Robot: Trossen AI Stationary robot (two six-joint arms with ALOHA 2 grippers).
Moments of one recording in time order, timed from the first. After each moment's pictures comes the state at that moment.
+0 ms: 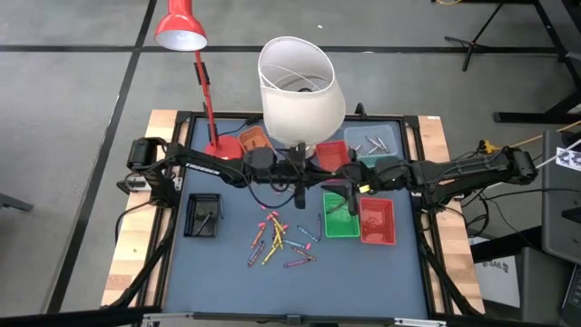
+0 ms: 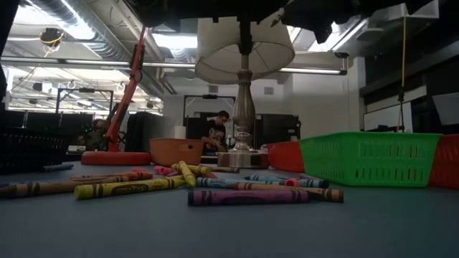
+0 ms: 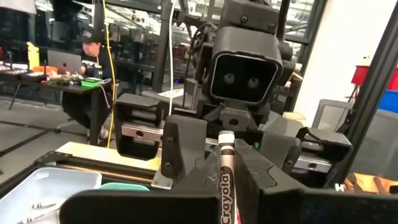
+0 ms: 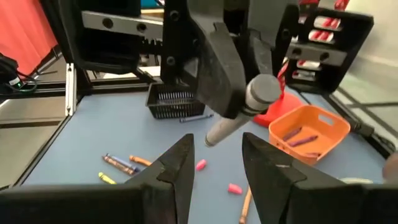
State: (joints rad) left arm 0.03 1.75 1.11 0.76 0.01 -0.20; right arm 0.09 1.09 0.73 0.13 0.10 0.05
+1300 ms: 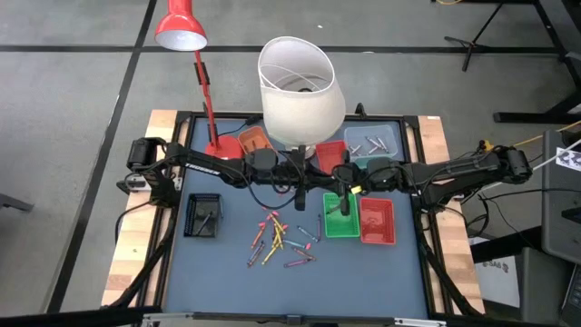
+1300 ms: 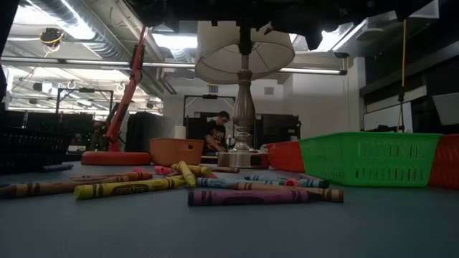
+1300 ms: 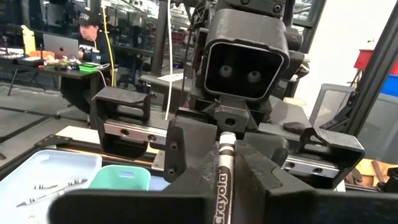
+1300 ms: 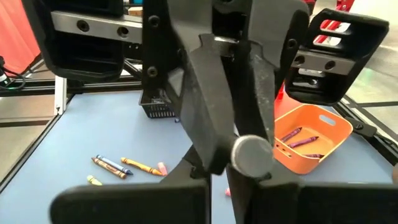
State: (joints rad) left arm 0.03 1.75 1.11 0.70 0.02 -0.20; right arm 0.09 1.18 0.73 0.21 0.10 0.05
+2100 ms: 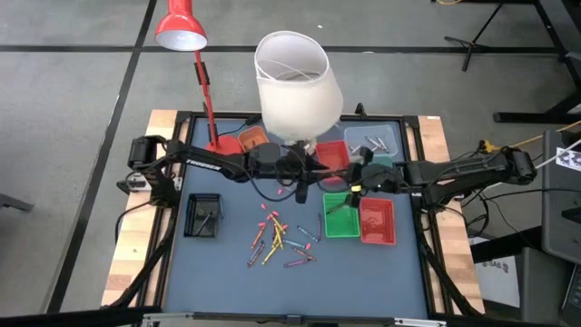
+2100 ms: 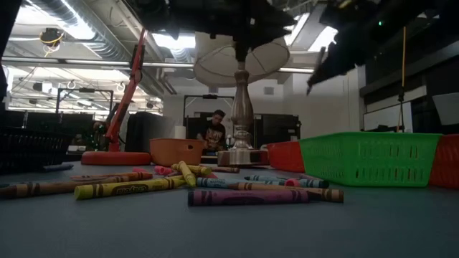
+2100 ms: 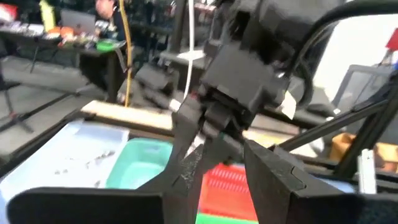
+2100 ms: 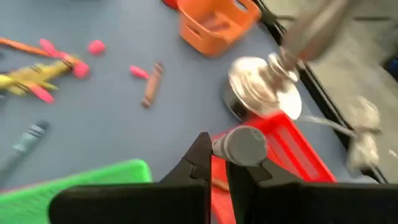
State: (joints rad) left arm 0.09 1.75 1.11 0.59 0.02 -0.20; right arm 0.08 1.10 0.73 -0.33 0.43 0.05
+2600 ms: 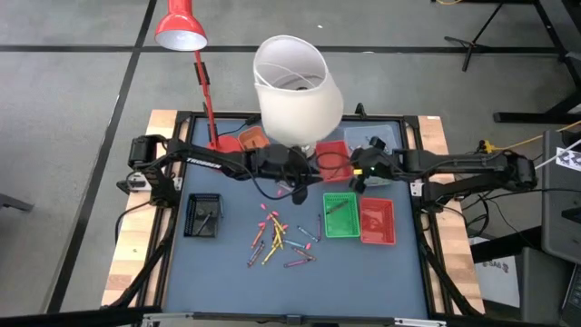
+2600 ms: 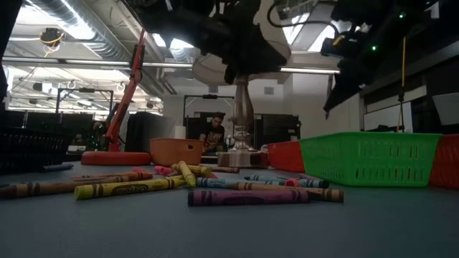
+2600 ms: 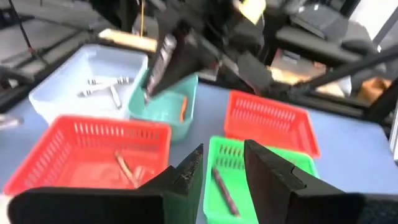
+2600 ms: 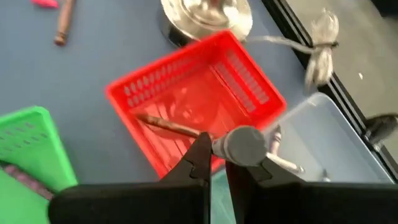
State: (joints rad) left arm 0.10 1.75 1.11 0.31 0.02 -0.21; right arm -0.14 1.10 0.73 -0.54 0.38 0.08
